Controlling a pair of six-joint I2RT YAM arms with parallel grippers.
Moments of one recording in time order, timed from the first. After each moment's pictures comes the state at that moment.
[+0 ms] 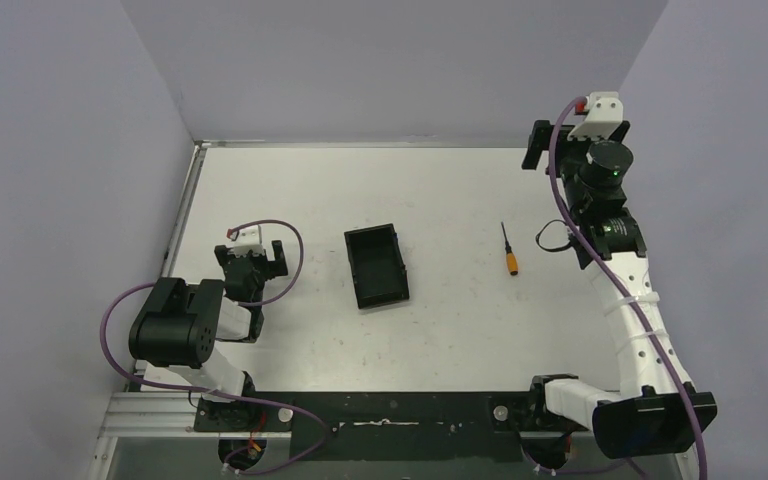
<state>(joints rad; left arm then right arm) -0.07 1.61 0.23 1.16 -0.20 -0.04 0.07 1.15 1.22 -0.13 0.11 -0.04</state>
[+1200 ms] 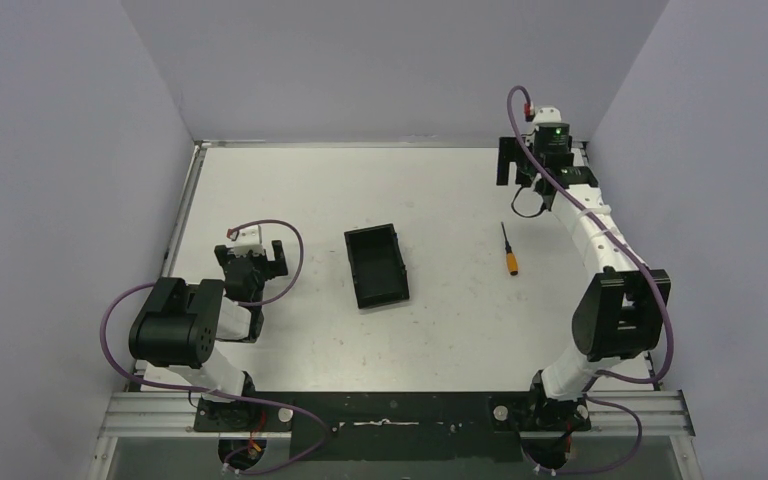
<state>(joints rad) -0.07 1.61 0.23 1.16 -0.20 -0.04 0.07 1.63 1.46 -0.42 0.12 -0.01</state>
